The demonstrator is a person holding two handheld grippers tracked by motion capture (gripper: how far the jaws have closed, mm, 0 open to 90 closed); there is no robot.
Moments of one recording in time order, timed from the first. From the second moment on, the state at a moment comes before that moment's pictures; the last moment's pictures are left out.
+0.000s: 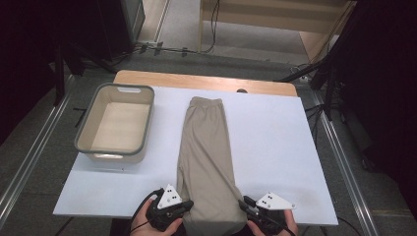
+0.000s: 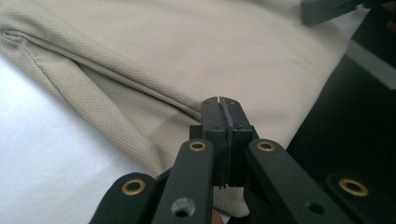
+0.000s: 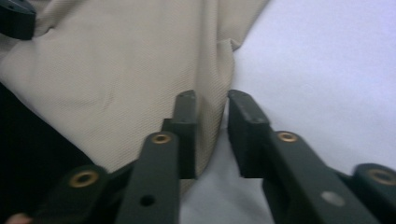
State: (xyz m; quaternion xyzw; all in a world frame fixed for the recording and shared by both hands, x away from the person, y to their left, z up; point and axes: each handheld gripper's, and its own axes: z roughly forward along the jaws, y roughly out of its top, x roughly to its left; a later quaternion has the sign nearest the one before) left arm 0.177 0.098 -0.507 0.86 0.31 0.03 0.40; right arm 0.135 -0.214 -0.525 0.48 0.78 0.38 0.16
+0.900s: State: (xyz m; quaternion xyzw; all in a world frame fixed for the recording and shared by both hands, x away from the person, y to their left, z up) left arm 0.182 0.123 -0.500 0.84 0.32 0.01 0.44; right arm 0.132 -0.211 -0.513 0.46 0.77 0.42 0.13
